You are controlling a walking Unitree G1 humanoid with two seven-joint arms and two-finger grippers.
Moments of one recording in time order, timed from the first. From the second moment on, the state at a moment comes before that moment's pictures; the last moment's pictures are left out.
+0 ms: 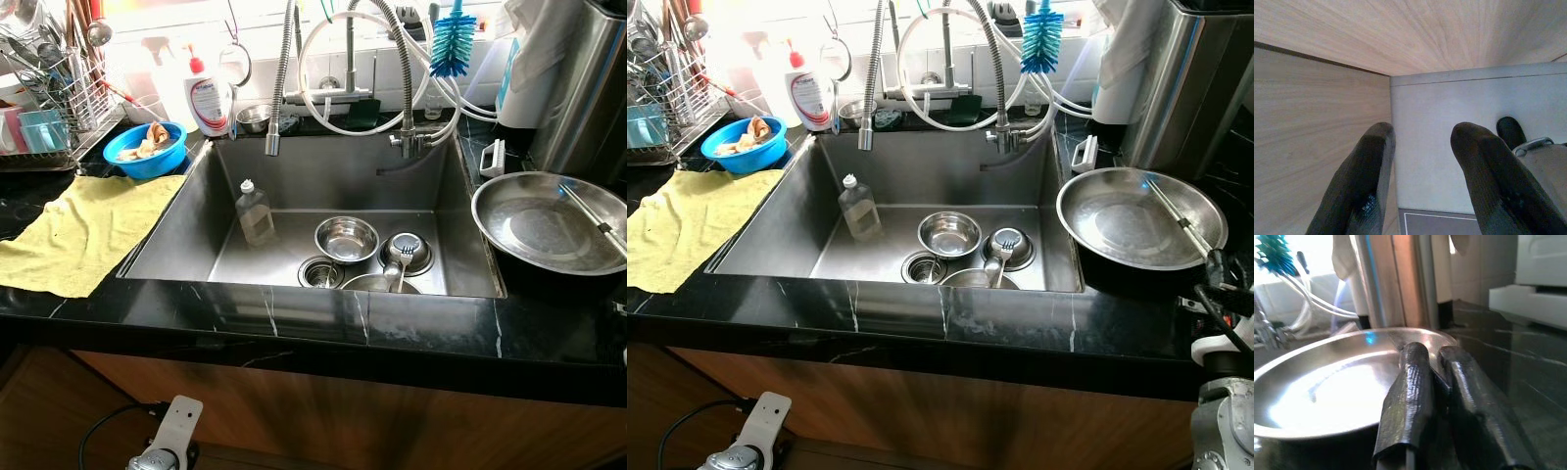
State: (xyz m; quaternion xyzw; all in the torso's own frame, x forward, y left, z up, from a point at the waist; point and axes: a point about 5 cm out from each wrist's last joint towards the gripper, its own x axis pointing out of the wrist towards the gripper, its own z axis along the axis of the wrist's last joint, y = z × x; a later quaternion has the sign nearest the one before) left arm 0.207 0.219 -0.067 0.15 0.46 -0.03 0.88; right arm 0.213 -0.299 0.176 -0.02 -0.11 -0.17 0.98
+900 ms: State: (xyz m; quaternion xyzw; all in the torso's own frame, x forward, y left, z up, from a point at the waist) left arm 0.208 0.219 -0.066 0.15 0.45 -0.02 0.88; right arm 0.272 -0.208 0.258 -0.05 -0.18 0.11 0.98
